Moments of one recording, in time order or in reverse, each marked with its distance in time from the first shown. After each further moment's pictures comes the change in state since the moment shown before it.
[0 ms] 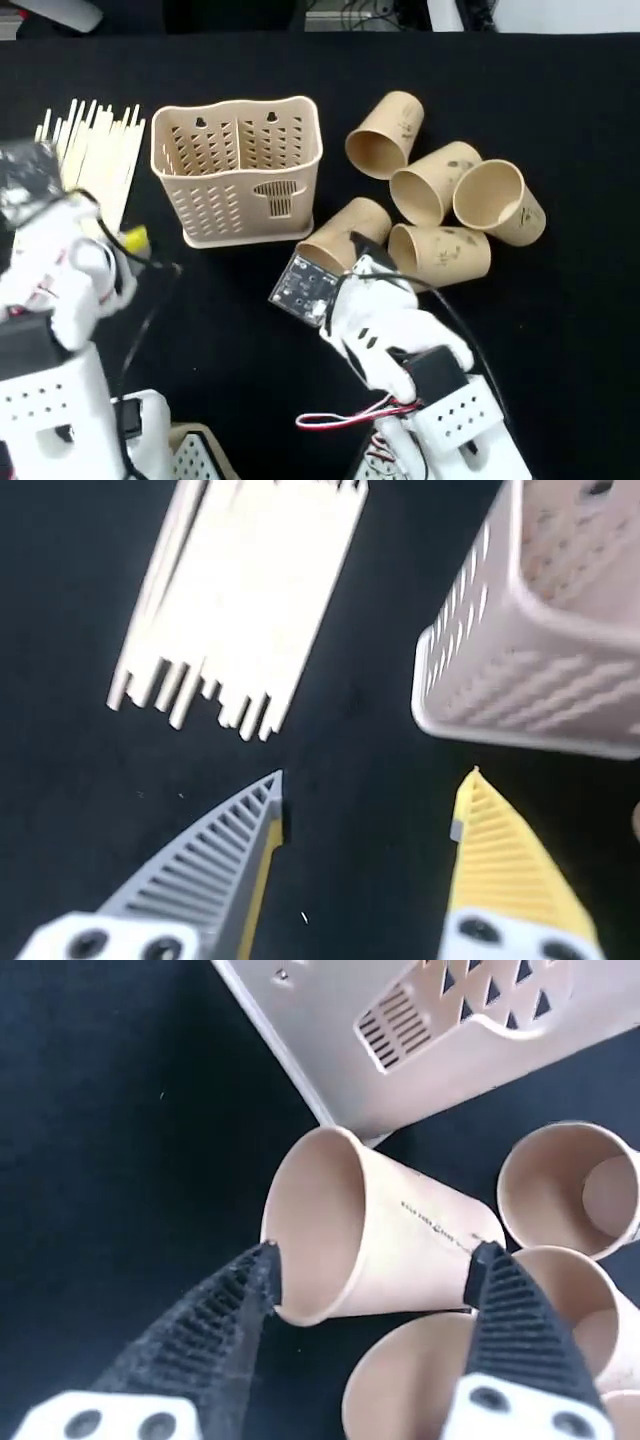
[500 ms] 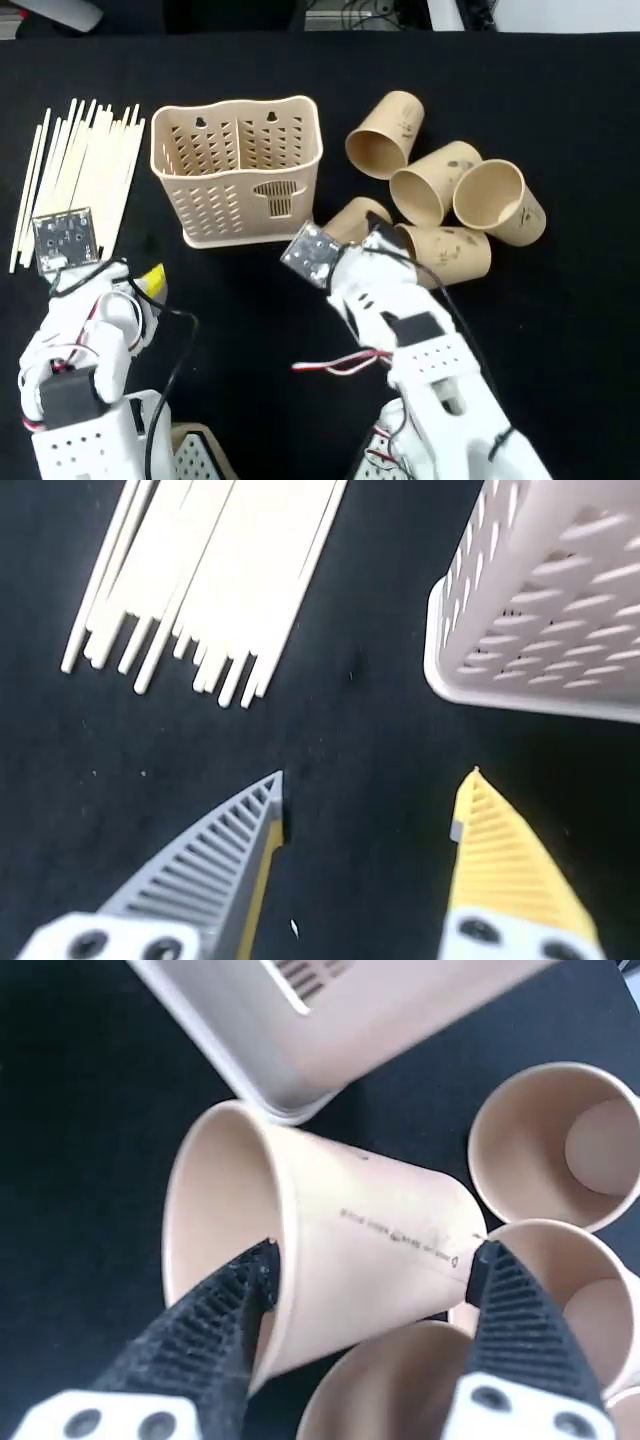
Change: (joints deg) left arm 0.5 -25.8 32.3 -9.5 0.4; right arm 10.2 27.7 5.4 -34.3 2.8
